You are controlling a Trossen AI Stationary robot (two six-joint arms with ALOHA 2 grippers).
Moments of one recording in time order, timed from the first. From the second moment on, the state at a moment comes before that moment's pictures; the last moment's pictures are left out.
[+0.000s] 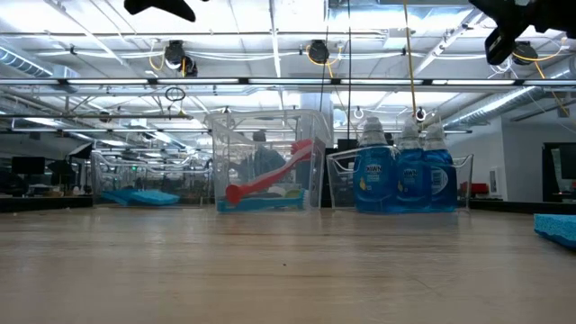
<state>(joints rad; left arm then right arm) -0.17 1.16 1.29 -0.86 -0.45 -0.68 0.12 0.02 0.29 -0.02 0.09 0.36</state>
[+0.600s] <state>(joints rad) -0.16 0.74 0.75 -0.52 -0.41 -0.70 0.12 0.32 0.31 0.09 -0.09 0.46</state>
